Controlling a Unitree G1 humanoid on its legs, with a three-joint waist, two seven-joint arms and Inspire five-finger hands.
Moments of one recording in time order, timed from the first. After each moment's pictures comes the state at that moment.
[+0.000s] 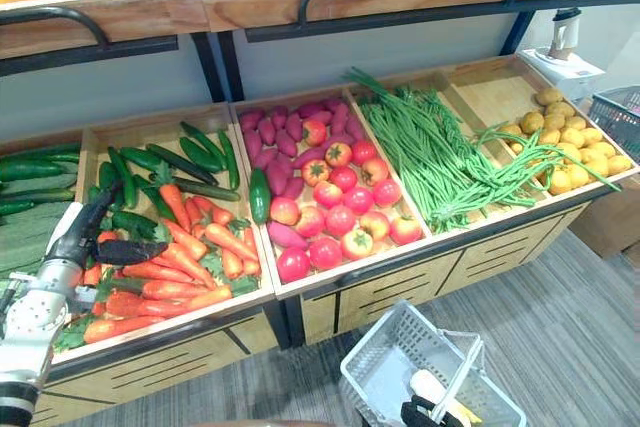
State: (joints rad) left arm 0.00 0.66 0.22 0.32 0.01 -0.15 -0.03; right arm 0.28 -0.06 -0.26 0.92 0.16 -0.14 -0.03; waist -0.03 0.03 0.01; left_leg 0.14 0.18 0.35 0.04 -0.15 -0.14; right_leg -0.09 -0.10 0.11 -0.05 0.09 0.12
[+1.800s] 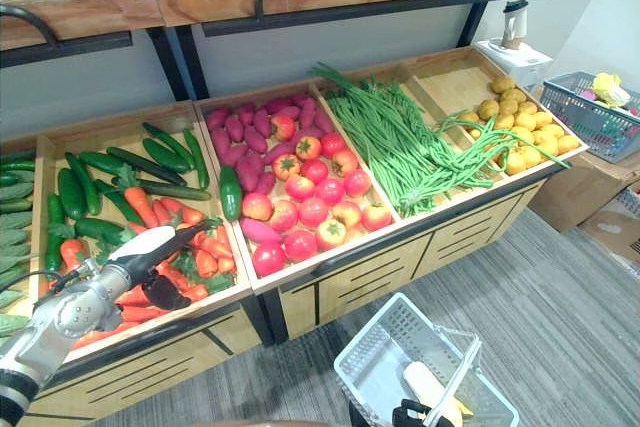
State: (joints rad) left arm -0.02 0.83 -0.11 0.31 0.45 -0.26 -0.17; right arm 0.33 -0.07 -0.17 0.87 0.16 -0.18 0.04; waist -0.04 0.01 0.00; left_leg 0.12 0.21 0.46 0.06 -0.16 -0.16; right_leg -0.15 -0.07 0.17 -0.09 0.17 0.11
